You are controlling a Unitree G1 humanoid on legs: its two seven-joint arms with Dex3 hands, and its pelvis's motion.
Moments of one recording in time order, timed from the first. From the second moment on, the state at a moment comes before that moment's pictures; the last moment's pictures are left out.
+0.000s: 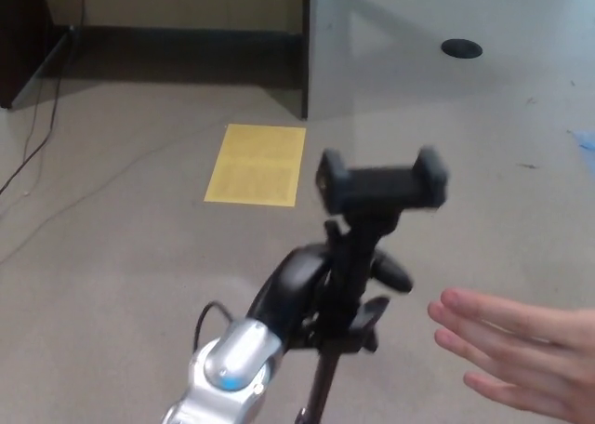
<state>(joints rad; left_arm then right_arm) -0.42 -0.02 -0.24 0.17 0.06 0.10 -0.22 -0.04 -0.48 0.17 1.05 -0.32 -0.42 -0.06</state>
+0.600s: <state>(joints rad) -0.53 -0.11 -0.36 0.00 0.06 0.19 -0.24 -0.04 -0.49 0.18 1.05 -0.32 -0.41 -0.05</state>
